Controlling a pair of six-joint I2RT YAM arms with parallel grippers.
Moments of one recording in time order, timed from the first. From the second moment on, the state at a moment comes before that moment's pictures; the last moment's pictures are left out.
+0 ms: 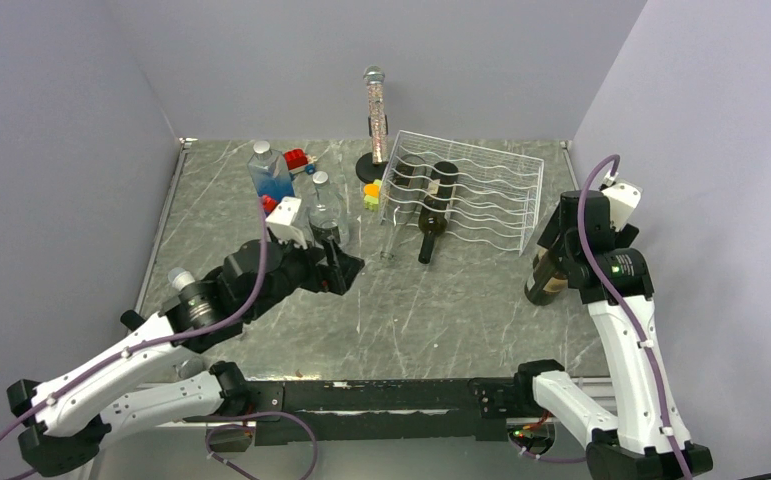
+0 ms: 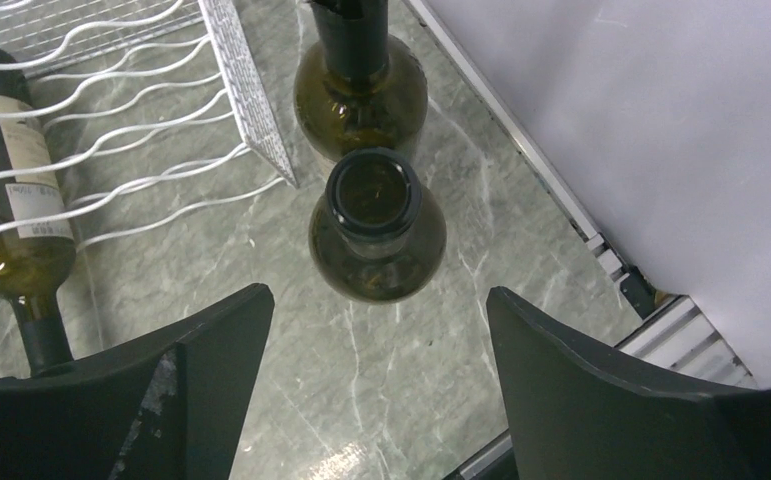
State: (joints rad) left arm -0.97 0.81 0.95 -0.42 -0.29 -0.58; right arm 0.12 0.91 1.21 -1.07 0.61 0.47
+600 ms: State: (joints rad) left arm -0.97 0.64 0.90 -0.48 -0.35 -0.67; right arm 0.08 0.90 1.09 -0.88 0.58 0.44
